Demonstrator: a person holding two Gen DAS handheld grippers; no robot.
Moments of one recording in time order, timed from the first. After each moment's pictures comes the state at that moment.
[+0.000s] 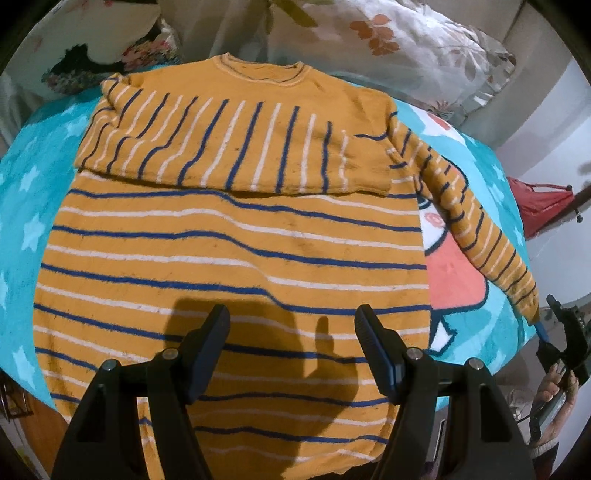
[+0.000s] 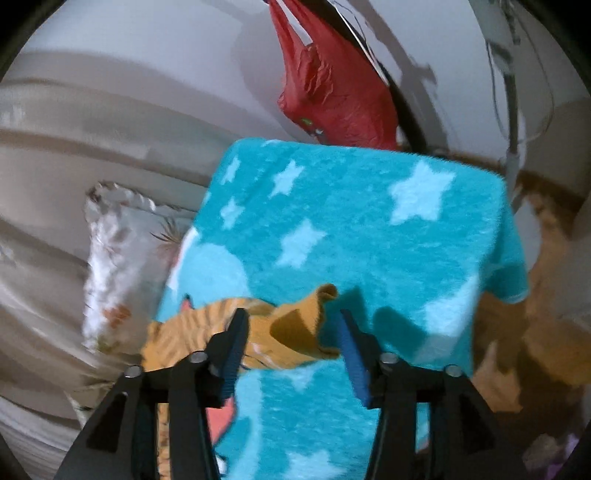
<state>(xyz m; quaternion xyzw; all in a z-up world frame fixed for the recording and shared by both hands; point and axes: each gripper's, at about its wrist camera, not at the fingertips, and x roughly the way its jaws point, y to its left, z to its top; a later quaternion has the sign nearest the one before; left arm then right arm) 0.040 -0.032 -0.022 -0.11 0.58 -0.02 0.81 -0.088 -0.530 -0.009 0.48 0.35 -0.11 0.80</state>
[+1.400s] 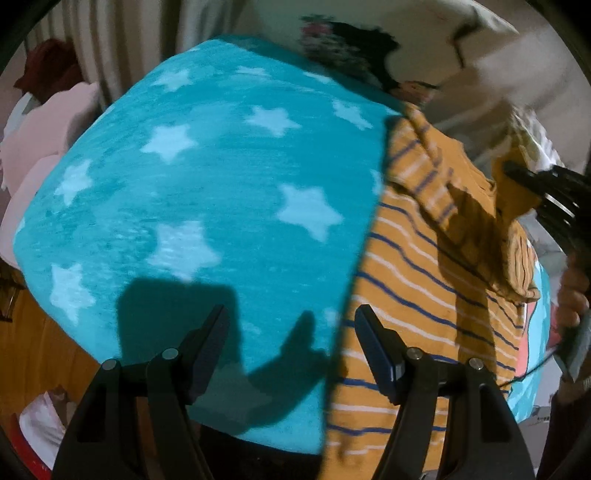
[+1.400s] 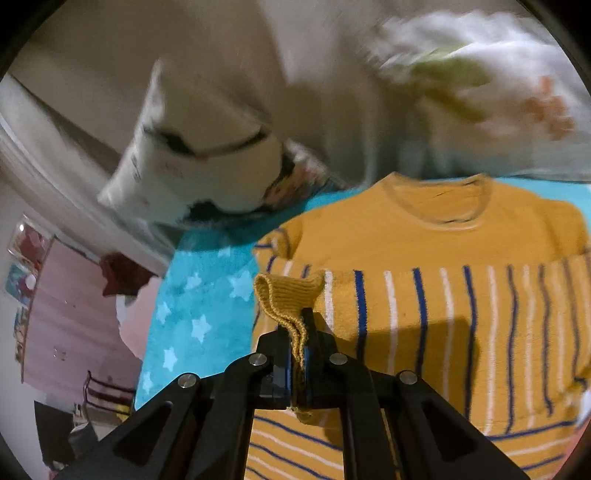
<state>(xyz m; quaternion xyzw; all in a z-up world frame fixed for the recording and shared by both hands) -0.043 0.277 -0.036 -0.25 0.53 0.13 0.80 0.152 0.054 0.046 0.13 0.51 0.28 0.81</state>
